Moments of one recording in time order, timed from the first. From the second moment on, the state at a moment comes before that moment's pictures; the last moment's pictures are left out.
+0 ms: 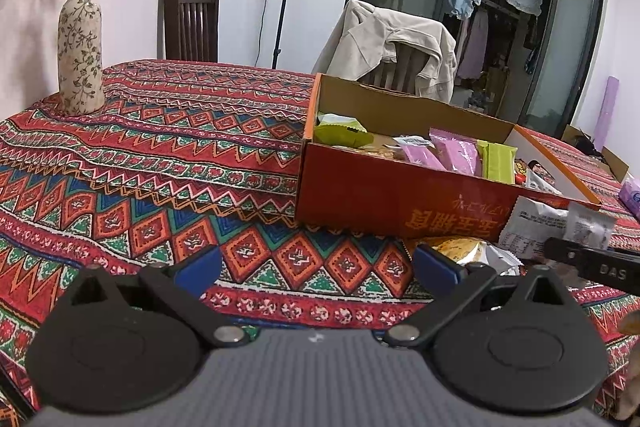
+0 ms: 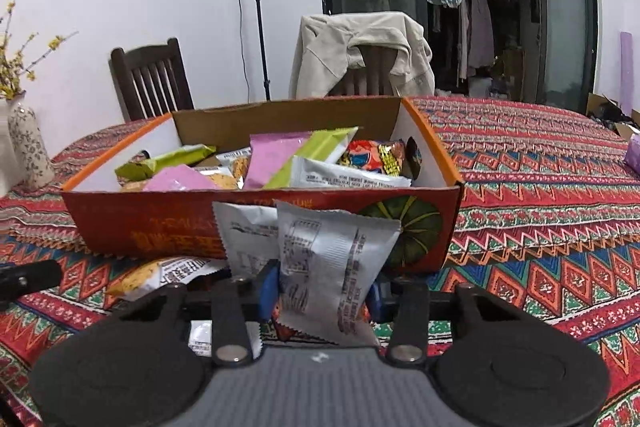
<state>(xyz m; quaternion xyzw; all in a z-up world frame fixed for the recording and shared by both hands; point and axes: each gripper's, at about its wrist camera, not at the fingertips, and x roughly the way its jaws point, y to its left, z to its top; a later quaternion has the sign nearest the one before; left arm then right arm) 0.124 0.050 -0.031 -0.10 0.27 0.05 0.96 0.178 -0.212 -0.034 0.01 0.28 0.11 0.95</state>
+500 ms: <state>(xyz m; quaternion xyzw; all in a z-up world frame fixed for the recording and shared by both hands) 0.132 0.044 -0.028 -0.08 0.30 0.08 0.95 0.173 -0.253 -0.027 0.04 0.25 0.12 0.96</state>
